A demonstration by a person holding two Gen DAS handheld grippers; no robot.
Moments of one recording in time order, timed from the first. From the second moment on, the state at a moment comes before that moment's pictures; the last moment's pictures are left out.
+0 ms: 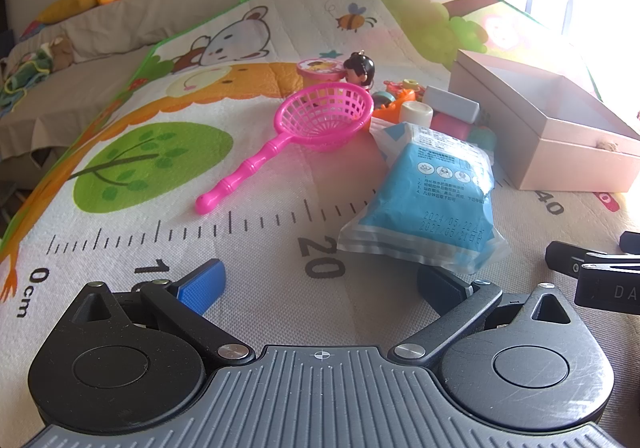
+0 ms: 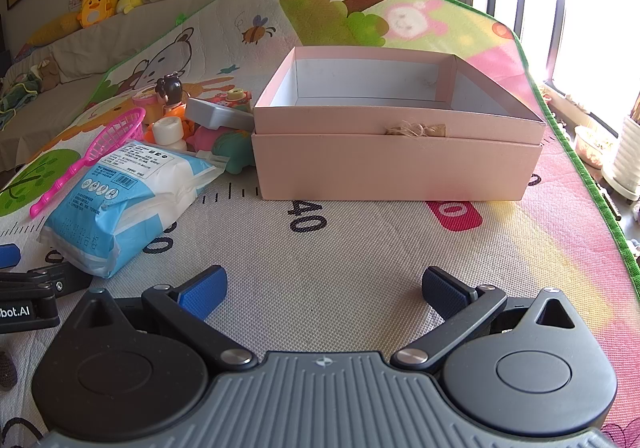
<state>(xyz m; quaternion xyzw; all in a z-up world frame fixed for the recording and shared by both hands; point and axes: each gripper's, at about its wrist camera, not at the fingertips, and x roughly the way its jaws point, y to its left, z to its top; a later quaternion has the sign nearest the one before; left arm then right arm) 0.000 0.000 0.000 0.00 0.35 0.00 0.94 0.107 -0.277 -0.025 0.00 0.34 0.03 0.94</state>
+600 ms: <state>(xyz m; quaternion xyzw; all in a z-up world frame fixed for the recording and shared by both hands) 0.000 0.000 0.000 0.00 0.35 0.00 0.94 0.109 -0.277 -0.026 0.00 0.35 0.03 0.94</state>
